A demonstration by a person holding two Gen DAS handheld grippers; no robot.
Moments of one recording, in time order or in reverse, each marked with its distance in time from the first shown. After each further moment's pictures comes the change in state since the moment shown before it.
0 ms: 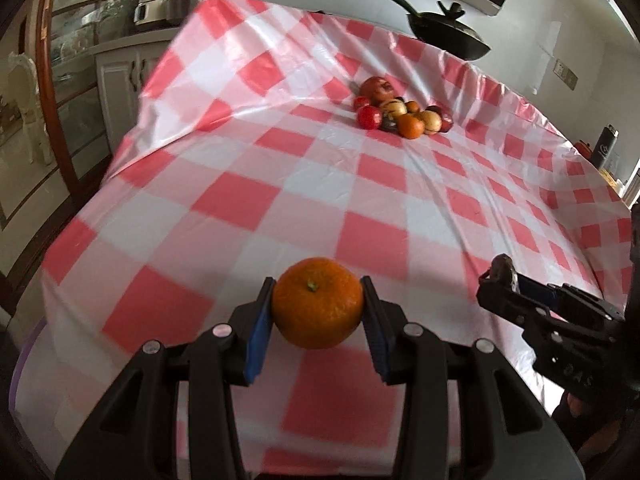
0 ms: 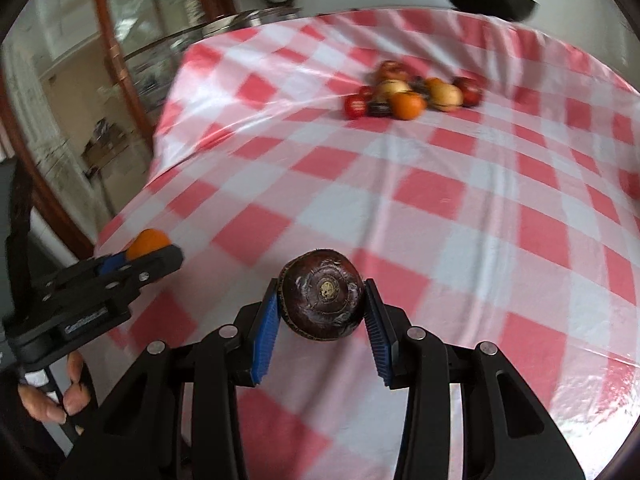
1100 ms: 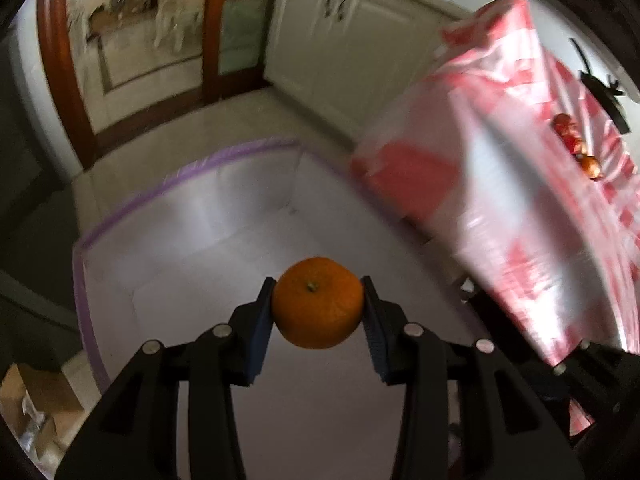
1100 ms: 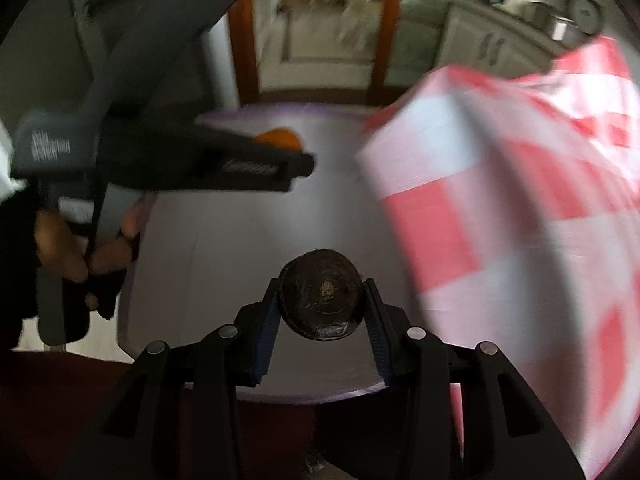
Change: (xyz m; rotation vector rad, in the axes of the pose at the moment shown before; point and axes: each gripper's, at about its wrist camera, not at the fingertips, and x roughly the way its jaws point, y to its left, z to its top) left arm -0.054 0.222 -0.136 -0.436 0.094 0.286; right arm 0.079 0.273 -0.113 -0.793 0.295 0.337
